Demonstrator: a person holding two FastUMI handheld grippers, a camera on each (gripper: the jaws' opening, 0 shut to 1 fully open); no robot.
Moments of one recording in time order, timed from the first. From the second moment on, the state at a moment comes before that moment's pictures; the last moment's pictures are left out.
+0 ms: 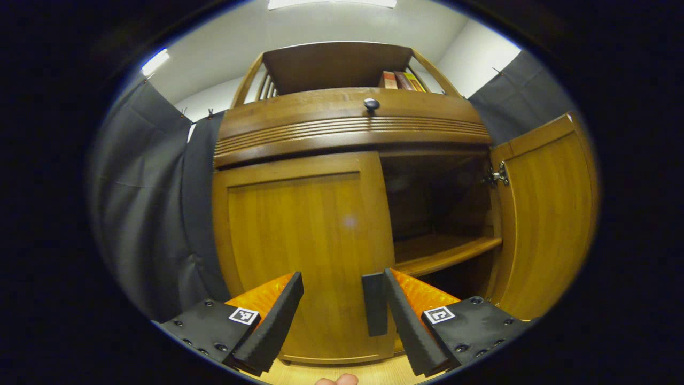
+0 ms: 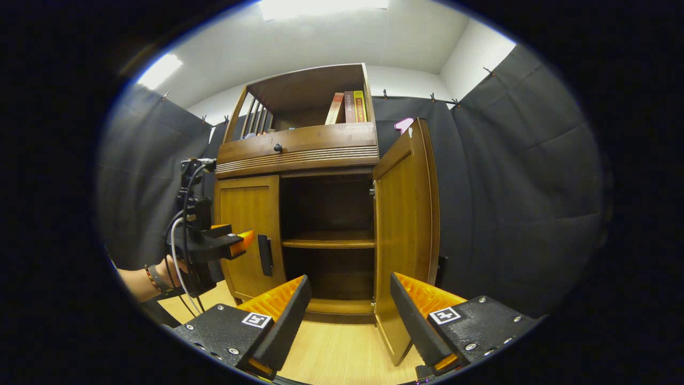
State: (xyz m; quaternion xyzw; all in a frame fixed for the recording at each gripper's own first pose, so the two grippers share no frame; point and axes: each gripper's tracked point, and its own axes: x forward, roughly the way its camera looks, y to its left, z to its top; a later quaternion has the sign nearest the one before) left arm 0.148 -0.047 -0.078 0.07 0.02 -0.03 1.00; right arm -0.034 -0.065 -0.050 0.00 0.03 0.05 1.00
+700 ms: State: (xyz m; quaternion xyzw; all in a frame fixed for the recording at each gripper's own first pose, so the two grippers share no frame) left arm 0.202 -0.054 -0.121 0.05 0.05 -0.02 1.00; right arm -0.029 -0.082 -0.050 0.00 0.04 0.03 1.00
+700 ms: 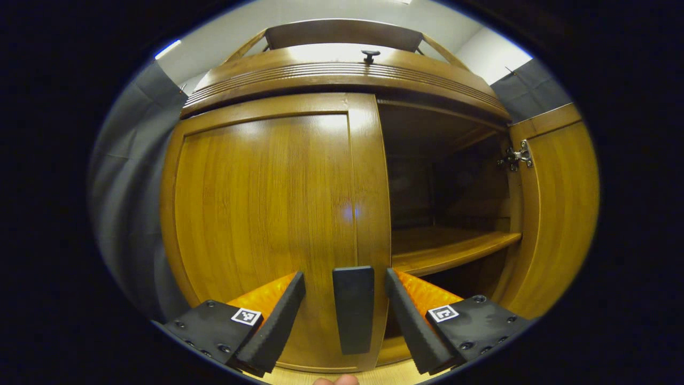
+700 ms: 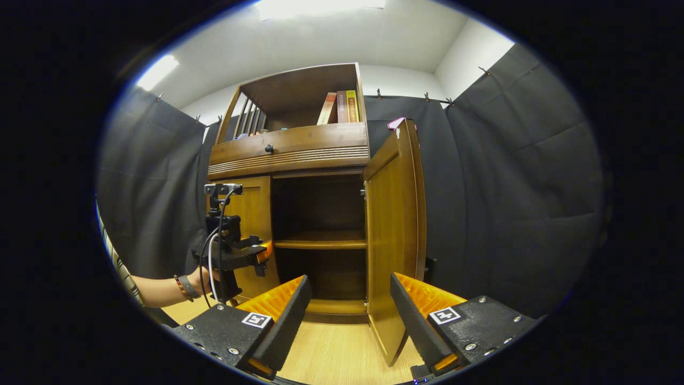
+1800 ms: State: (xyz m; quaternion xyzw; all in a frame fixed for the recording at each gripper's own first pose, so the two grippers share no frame) left arm 0.202 -0.060 -0.123 0.01 0.06 -0.01 1.00; right arm -0.038 -0.083 -0.064 0.01 0.05 0.03 1.00
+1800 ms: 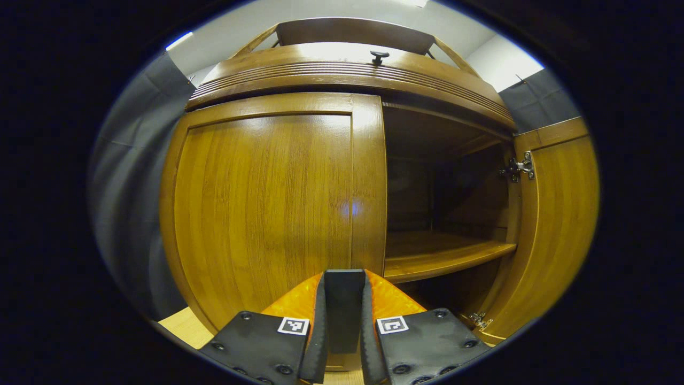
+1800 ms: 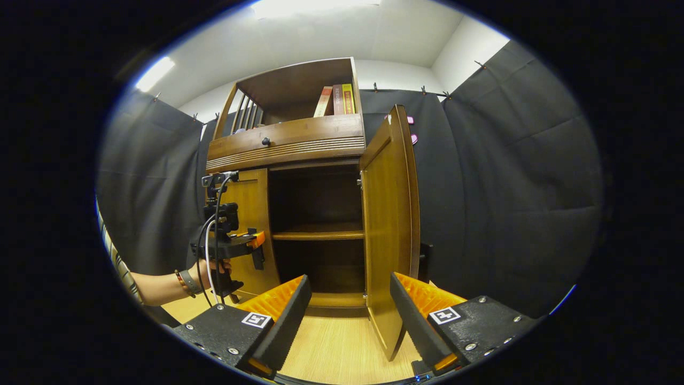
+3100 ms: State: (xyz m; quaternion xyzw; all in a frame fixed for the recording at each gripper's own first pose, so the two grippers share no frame) left arm 0.026 0.019 -0.082 0.03 0.11 0.00 0.99; right arm -0.047 -0.009 -0.060 0.03 0.06 0.11 0.99
